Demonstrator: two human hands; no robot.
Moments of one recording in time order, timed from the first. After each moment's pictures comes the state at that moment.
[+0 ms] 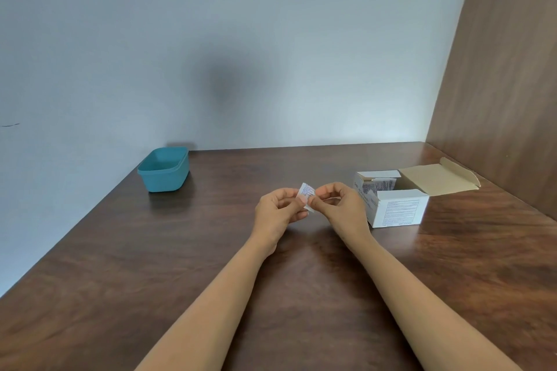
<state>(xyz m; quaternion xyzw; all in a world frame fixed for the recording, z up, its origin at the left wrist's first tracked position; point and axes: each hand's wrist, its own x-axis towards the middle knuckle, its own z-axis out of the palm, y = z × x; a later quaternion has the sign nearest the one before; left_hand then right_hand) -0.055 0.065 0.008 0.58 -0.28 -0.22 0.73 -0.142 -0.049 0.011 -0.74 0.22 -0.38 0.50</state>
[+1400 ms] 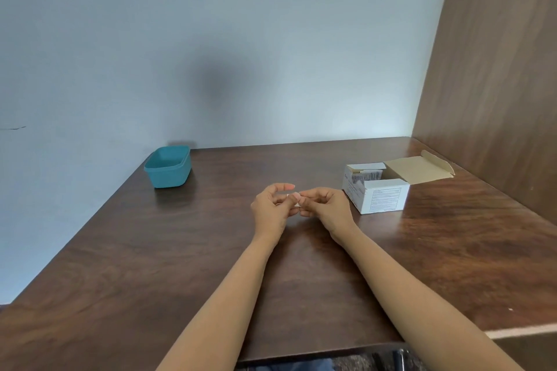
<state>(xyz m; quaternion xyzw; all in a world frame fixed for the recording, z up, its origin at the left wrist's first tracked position) -0.082 0.082 0.012 0.63 -0.25 -0.10 0.73 -0.154 -0.028 0.003 -0.67 0.14 -0.32 0.65</state>
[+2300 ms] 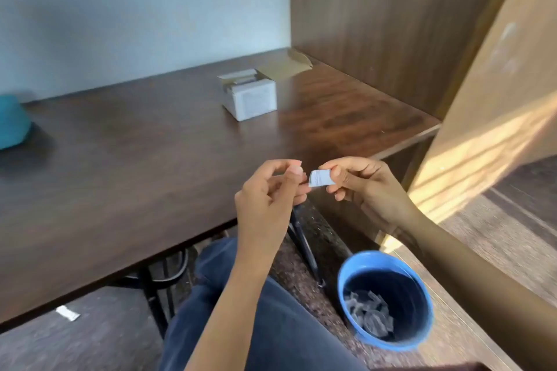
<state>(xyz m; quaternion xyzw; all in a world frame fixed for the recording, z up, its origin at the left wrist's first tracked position) -0.325 0.115 -0.003 0.59 -0.39 -0.23 0.67 -0.455 0.002 -0.012 -0.60 0.22 -0.36 0.69</state>
